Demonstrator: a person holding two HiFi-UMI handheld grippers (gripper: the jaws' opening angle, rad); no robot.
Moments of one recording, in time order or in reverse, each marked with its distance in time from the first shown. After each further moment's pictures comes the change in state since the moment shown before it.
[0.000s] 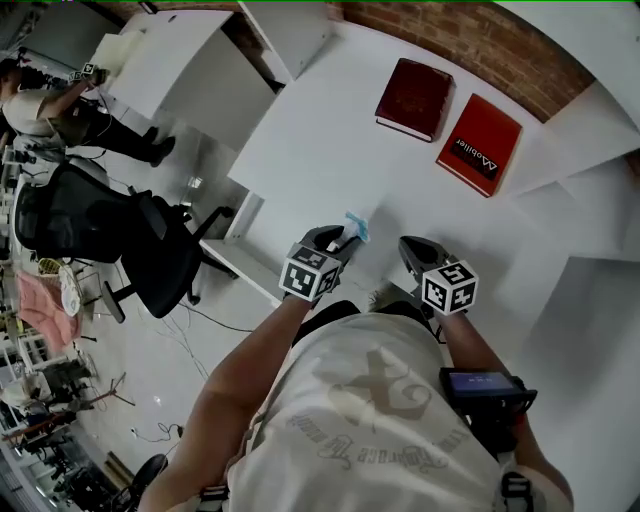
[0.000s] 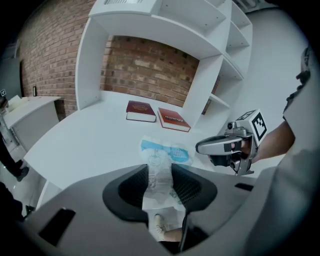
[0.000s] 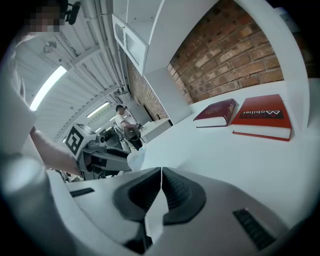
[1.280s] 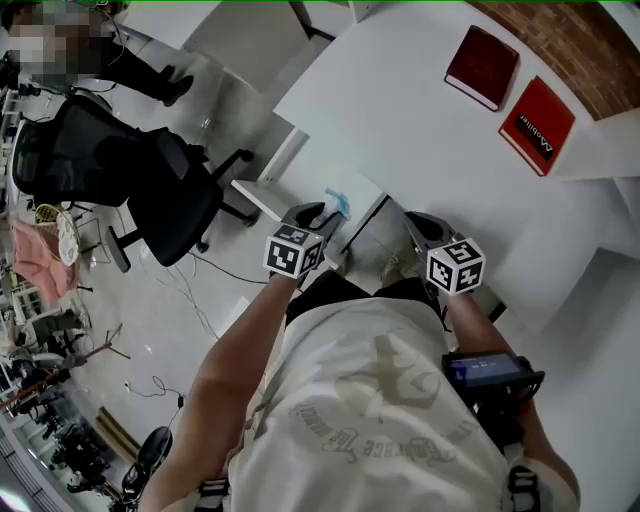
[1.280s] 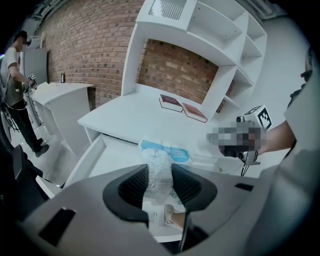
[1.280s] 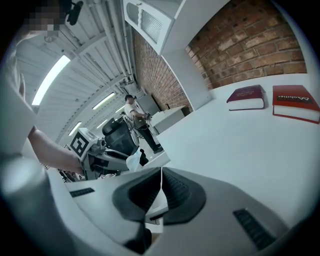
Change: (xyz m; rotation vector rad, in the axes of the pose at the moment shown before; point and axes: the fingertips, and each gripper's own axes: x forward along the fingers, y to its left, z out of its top) left arm -0.122 0.104 -0.119 -0.149 0.042 0.127; right arm 0.075 0.119 -0.042 -0.032 0.106 0.065
